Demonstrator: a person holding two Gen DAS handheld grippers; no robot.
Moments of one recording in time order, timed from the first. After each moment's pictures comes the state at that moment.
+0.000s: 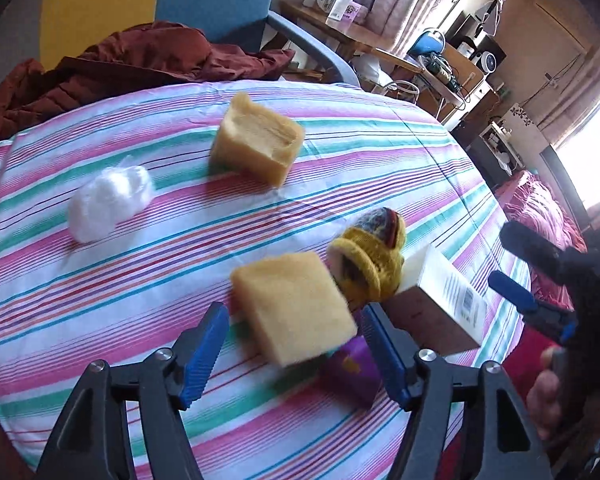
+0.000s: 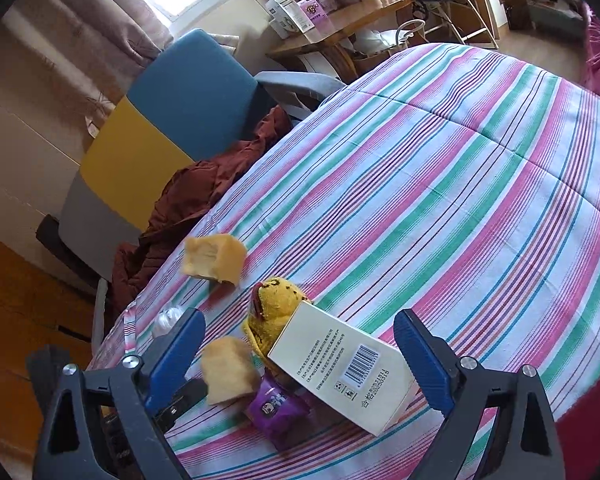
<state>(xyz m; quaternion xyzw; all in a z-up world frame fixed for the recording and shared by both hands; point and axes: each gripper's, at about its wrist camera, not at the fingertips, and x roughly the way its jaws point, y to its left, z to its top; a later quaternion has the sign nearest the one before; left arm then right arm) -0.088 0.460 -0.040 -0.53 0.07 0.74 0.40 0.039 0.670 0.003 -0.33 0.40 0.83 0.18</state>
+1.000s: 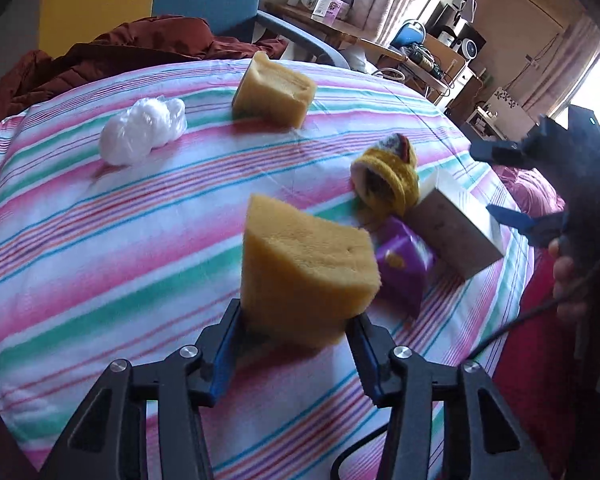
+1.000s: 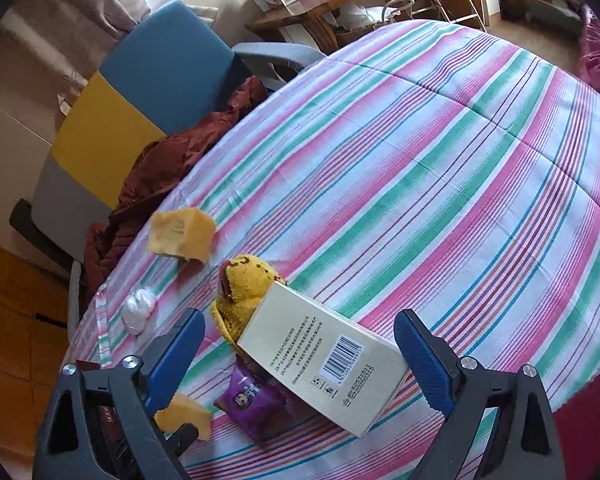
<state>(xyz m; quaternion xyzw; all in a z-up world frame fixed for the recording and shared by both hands) -0.056 0.394 -0.073 -0.51 0.09 0.74 0.43 0.024 0.673 -0.016 -0.41 0.39 0.80 0.21</state>
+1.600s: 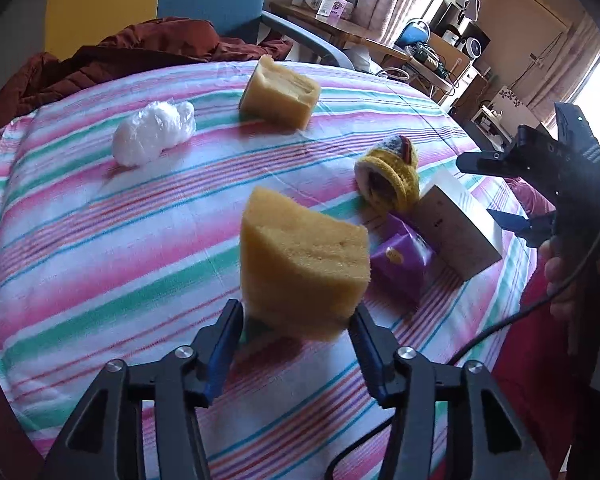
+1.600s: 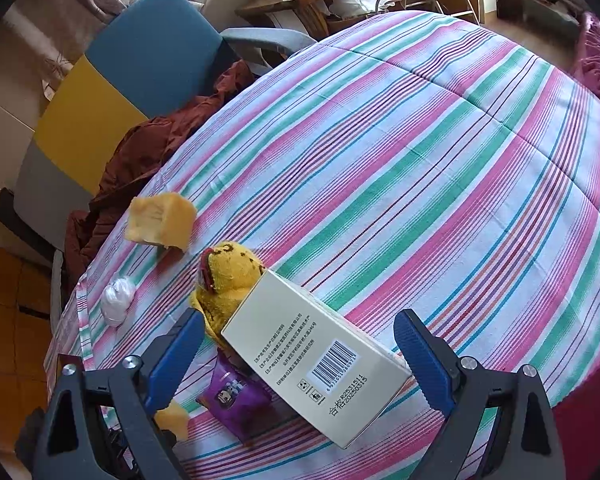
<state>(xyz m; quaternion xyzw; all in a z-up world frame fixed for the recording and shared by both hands) -0.059 0.395 -0.063 -0.51 0.10 0.75 0.41 0.018 0.674 -0.022 -0.43 0.37 0.79 0.22</state>
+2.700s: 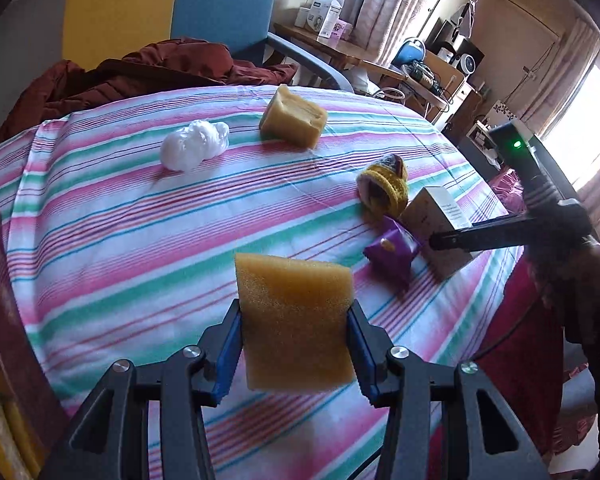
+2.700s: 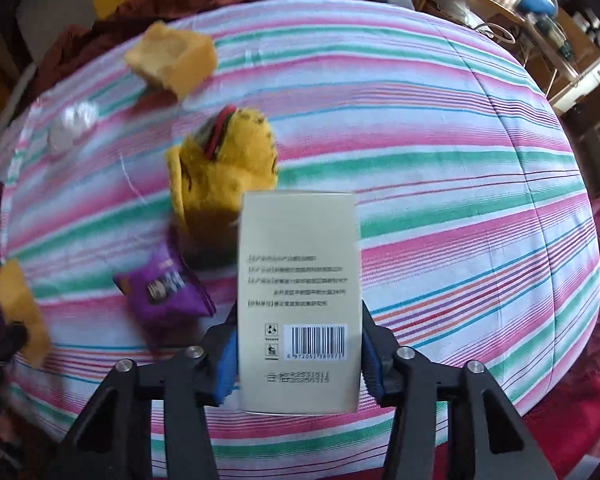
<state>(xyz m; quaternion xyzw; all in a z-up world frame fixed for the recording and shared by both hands) -0.041 0.337 -0.036 -0.48 0.07 0.77 0.42 -0.004 0.630 -0.045 -0.63 0.12 0.75 0.15</state>
